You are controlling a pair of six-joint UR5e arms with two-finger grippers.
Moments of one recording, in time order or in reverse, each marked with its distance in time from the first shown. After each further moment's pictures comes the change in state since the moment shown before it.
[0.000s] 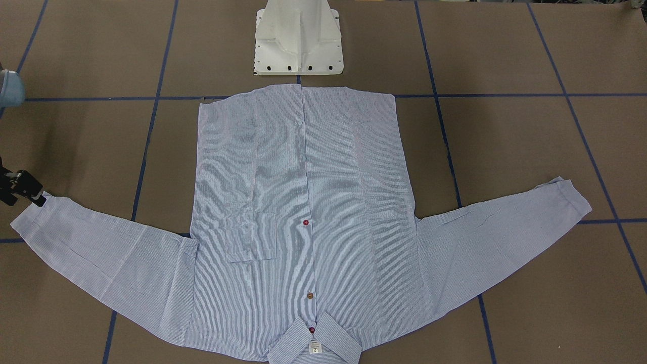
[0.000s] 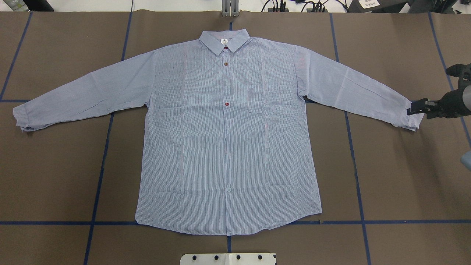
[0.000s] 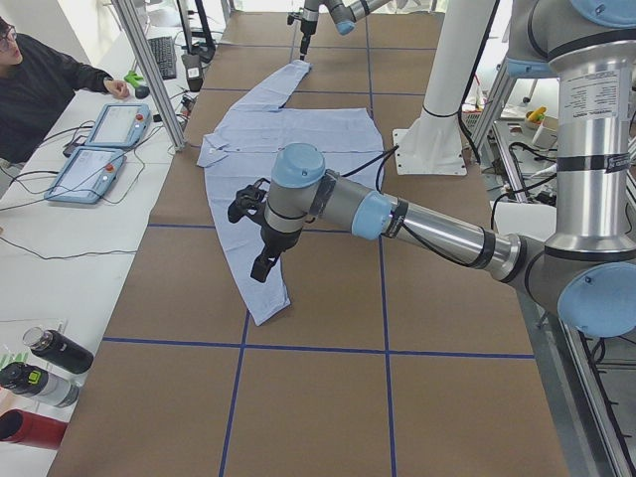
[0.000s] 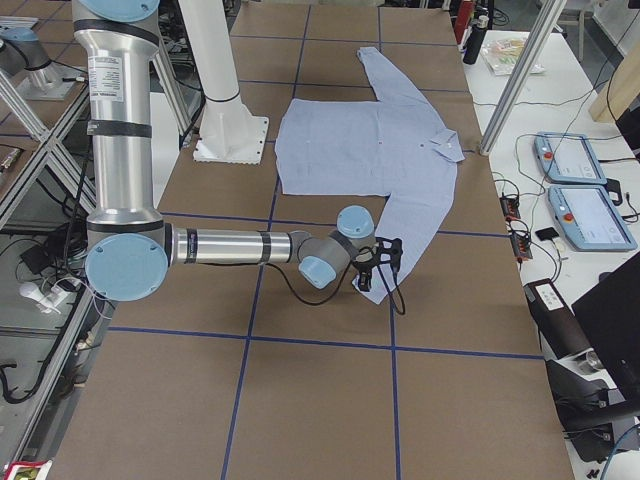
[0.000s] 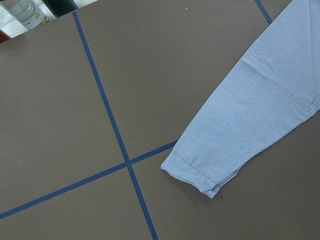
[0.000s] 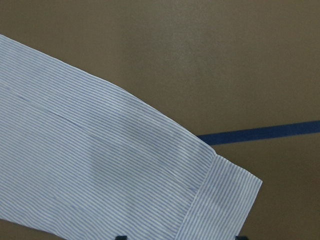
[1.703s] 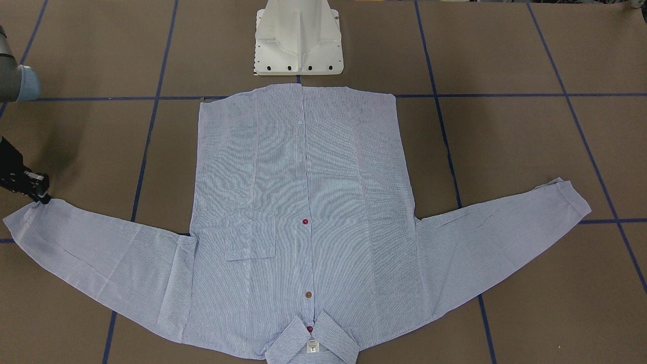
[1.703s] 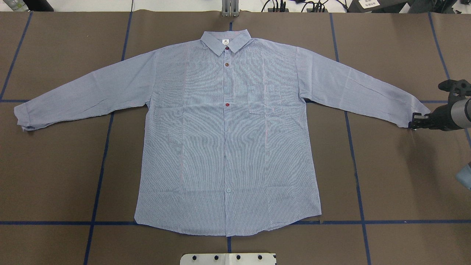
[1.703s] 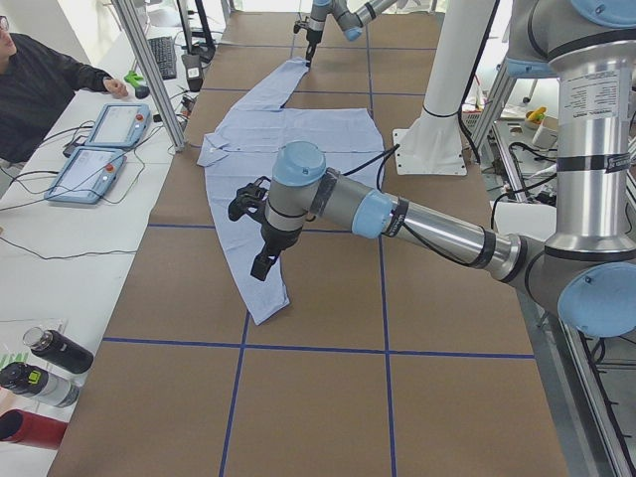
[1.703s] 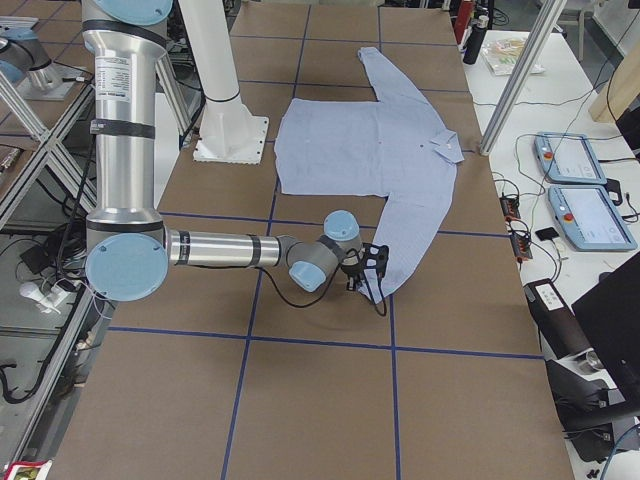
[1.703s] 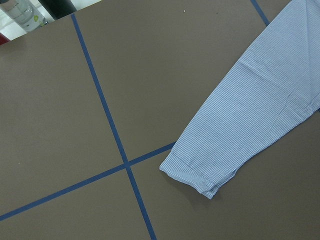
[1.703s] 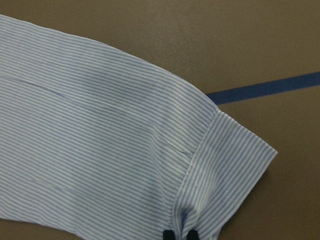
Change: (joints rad) left arm 0.000 0.000 -0.006 -0.001 -0.002 0.000; right arm -0.085 -0.031 -0.001 0.030 -0.098 0.098
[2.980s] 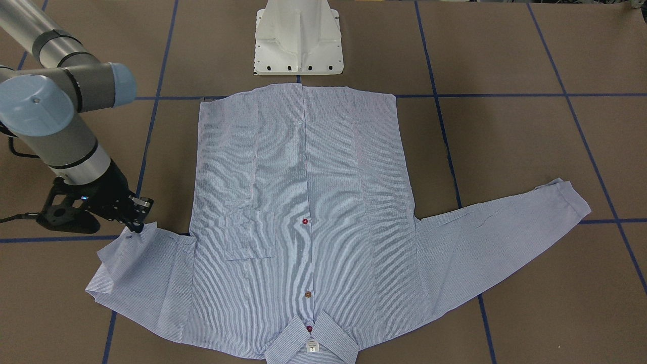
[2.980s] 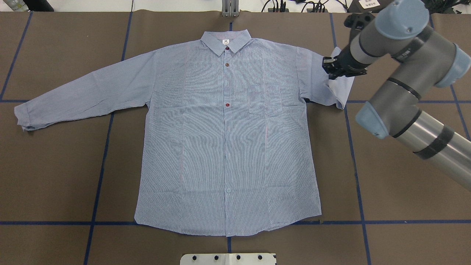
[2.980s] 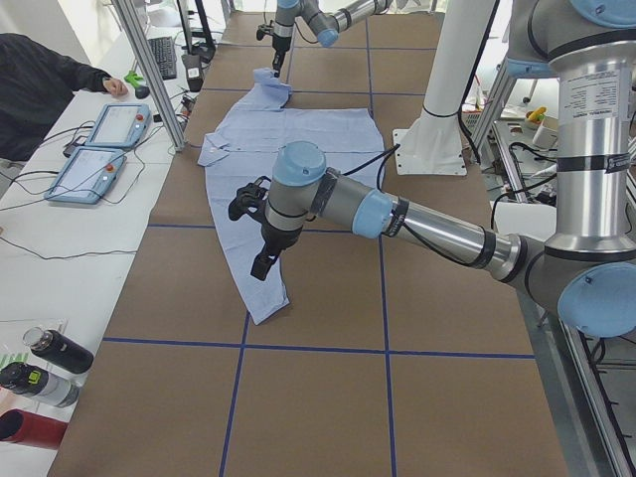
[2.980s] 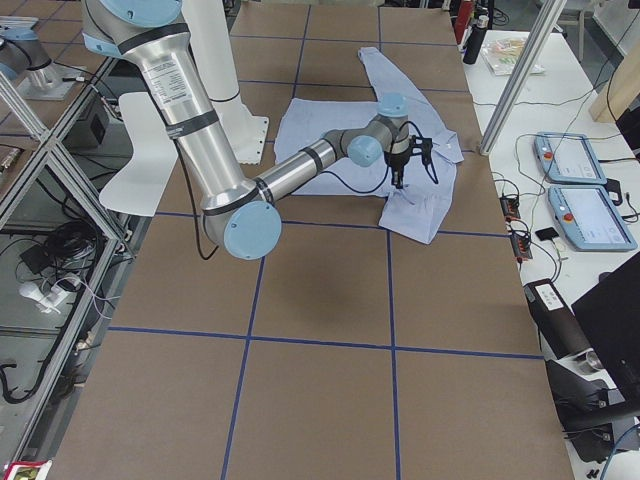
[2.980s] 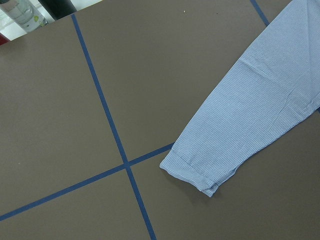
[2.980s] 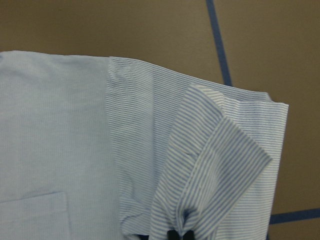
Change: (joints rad) left arm 0.000 0.000 -0.002 0.001 -0.001 0.000; right arm -0.094 0.565 0.125 -0.675 -0.084 0.034
